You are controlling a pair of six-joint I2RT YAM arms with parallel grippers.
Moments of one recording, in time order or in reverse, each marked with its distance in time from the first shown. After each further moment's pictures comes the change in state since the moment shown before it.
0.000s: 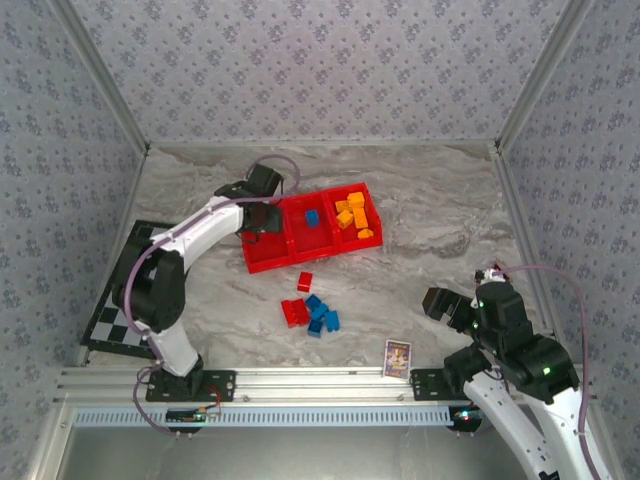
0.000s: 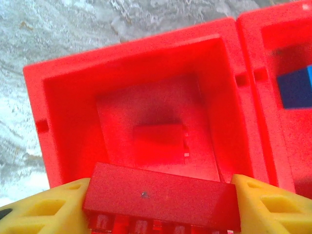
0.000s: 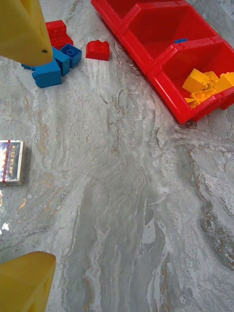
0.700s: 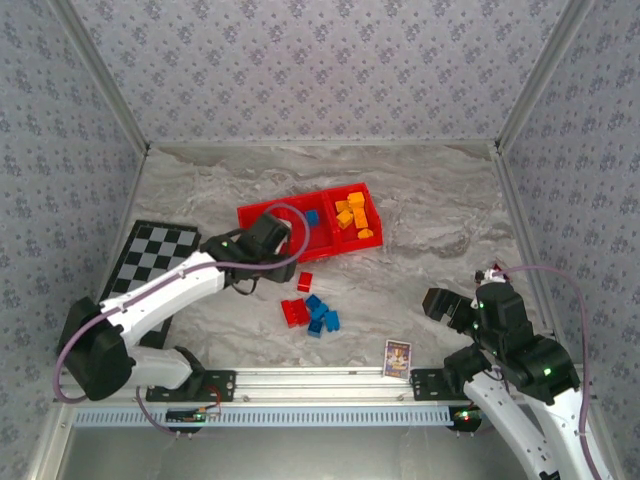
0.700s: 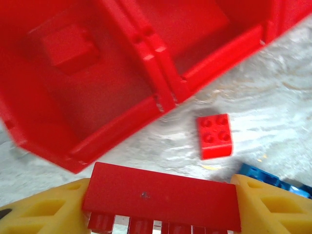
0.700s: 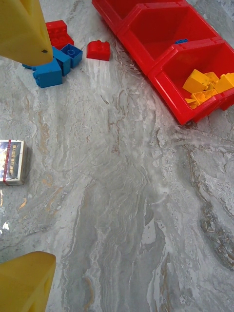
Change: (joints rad) left arm -0.276 -0.445 -0.341 -0.012 0.006 0.077; right arm 0.005 -0.004 0.000 -0.002 0.003 0.001
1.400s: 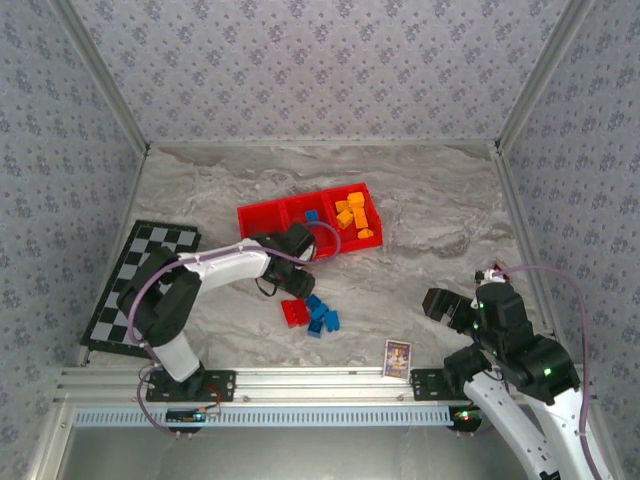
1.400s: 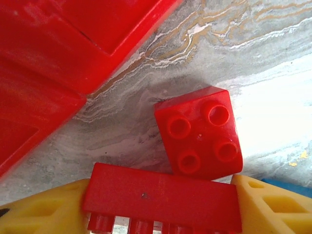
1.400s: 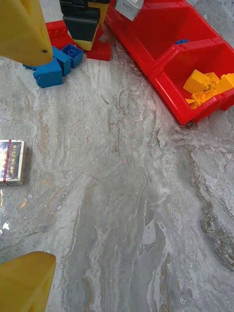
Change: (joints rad) left arm -0.024 0.388 0.016 0.109 0.190 0.110; right arm 0.003 -0.001 0.000 -0.002 0.001 0.000
